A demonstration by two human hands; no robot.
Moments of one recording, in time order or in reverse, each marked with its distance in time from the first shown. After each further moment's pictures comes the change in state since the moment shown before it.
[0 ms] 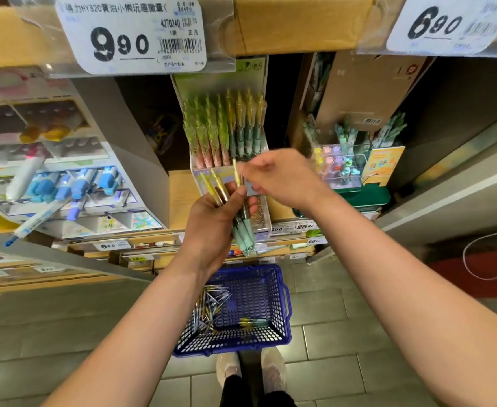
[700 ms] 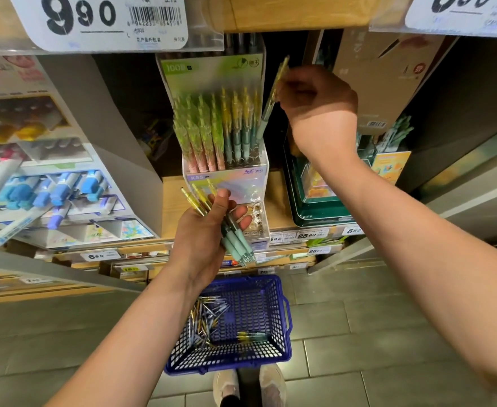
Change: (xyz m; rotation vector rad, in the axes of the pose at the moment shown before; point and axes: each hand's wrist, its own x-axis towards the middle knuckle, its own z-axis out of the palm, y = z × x) left_hand 0.013 -0.012 -0.008 -0.168 0.073 -0.035; right_hand 0.052 -0.008 -0.044 0.106 0.686 -0.362
